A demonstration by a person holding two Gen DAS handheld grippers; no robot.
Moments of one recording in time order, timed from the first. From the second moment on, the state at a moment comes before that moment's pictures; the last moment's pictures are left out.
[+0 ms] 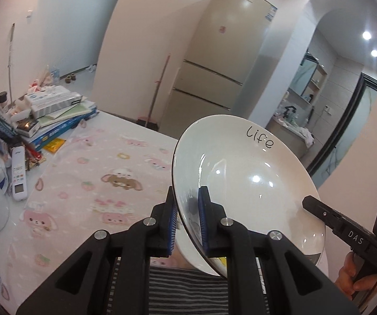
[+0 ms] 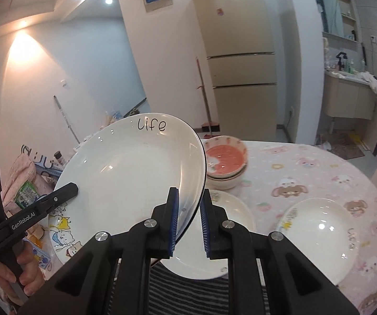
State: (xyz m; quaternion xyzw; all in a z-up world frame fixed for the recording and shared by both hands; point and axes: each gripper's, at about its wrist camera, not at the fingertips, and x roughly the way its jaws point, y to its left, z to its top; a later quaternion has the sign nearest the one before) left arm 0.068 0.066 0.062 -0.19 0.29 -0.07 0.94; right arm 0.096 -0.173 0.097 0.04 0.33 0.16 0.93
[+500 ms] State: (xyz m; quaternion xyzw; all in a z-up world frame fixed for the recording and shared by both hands) left arm 0.082 0.011 0.036 -0.16 0.34 -0.09 0.92; right arm 0.085 -0.232 0.072 0.07 0.34 0.12 0.93
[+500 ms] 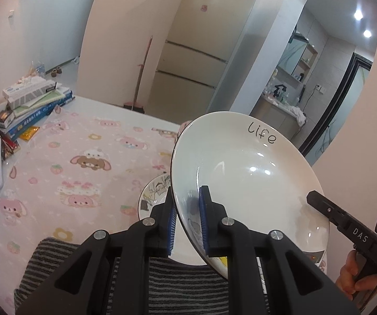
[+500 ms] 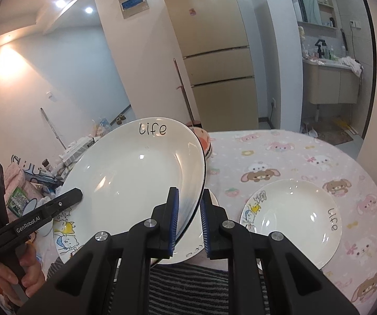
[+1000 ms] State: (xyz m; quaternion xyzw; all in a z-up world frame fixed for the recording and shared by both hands) left arm 0.116 0.017 -0.032 -0.16 0.39 -0.07 0.90; right arm 0.136 -0.223 -0.012 0.10 0.40 0.11 0.91
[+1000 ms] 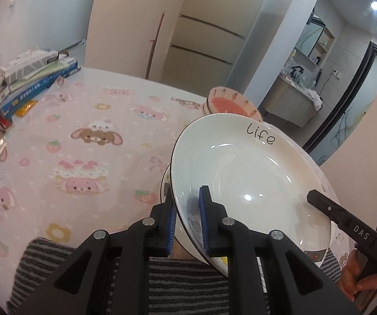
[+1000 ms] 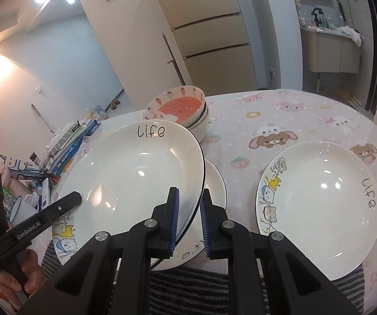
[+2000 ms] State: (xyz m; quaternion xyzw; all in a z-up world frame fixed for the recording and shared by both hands) left arm 0.127 -0.004 -0.072 -0.09 0.44 -0.04 0.90; right arm 0.148 -0.218 -0.061 0.06 0.46 0.08 0.88
